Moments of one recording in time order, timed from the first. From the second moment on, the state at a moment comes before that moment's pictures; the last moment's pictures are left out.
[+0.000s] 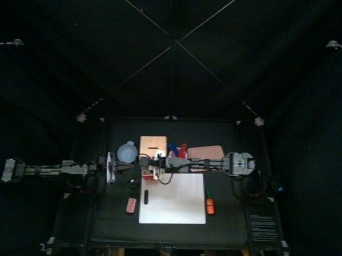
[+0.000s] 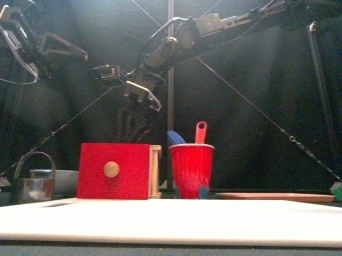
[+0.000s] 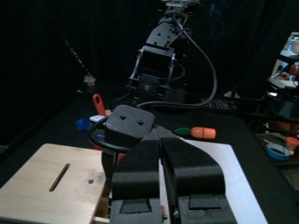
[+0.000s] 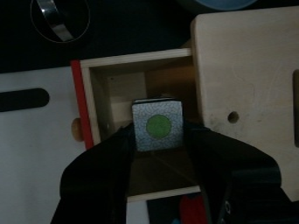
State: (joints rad) left arm 0.12 -0.95 1.27 -0.07 -0.38 0.00; right arm -0.14 0.45 -0.18 -0.14 0.78 0.02
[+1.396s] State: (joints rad) left arm 0.22 -0.95 1.28 -0.07 -0.41 0.00; right arm -0.04 -0.06 0.18 -0.16 0.93 0.05
